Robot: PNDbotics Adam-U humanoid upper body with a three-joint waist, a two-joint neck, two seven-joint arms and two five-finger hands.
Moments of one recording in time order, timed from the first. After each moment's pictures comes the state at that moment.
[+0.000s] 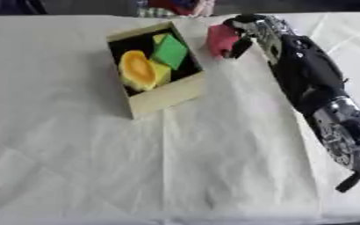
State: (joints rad) left arm -0.21 0.34 0.01 -1.82 -0.12 0.01 -0.32; right arm -1.04 -0.42 -0.09 -0.60 1.22 -0.05 0.33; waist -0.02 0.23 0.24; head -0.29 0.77
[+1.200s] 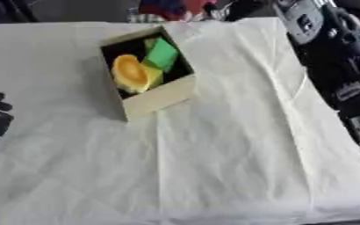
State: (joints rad) left arm -0.17 0.34 0.02 -1.82 -0.13 0.01 -0.31; right arm -1.01 -0.48 0.26 -1.16 0.63 -0.35 0.61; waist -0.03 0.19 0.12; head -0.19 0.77
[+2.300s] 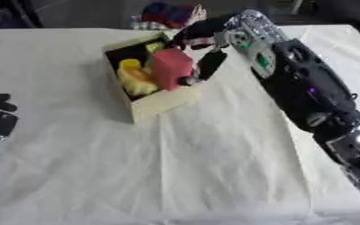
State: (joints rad) left arm -0.16 0.34 0.02 -1.82 -0.13 0.01 -0.31; right arm -1.00 -0.36 0.30 -1.09 1.08 -0.36 0.67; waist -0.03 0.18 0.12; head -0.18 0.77
